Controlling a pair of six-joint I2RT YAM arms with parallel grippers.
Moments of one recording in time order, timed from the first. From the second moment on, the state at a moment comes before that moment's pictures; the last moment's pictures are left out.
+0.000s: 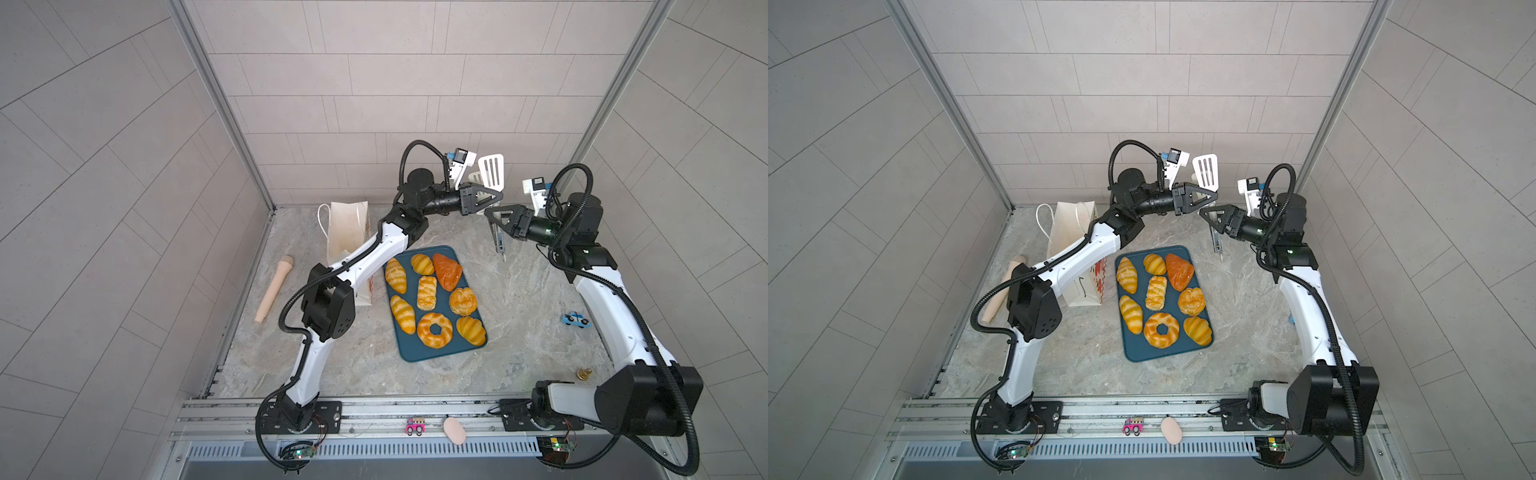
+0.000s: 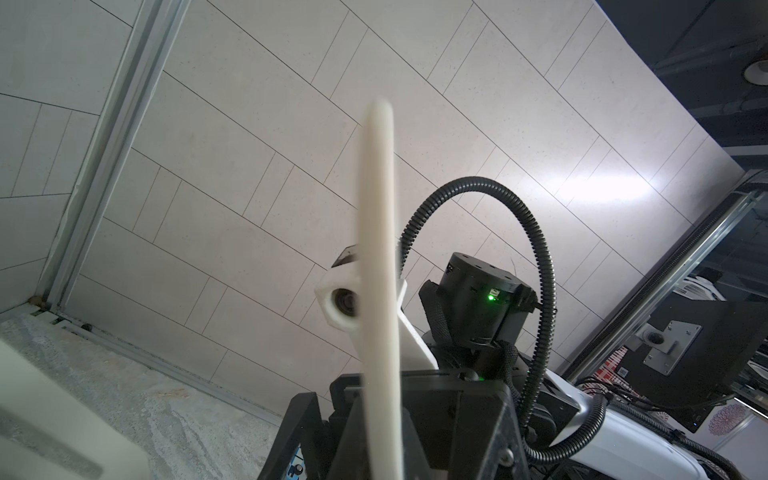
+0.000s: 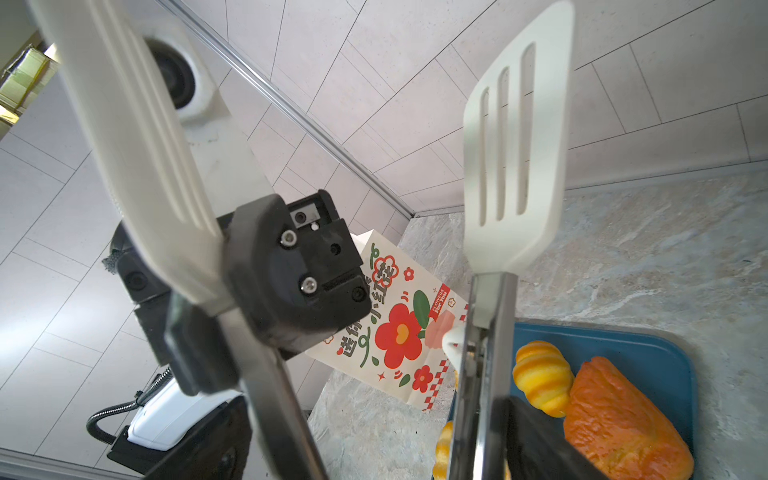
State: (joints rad) left arm -0.68 2.16 2.08 0.39 0.84 -0.81; right arm -0.09 1.29 1.21 -0.12 -1.02 0.67
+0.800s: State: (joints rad) left arm -0.70 2.15 2.08 0.52 0.83 -0.86; right arm -0.08 1.32 1.25 -0.06 -1.04 0.72
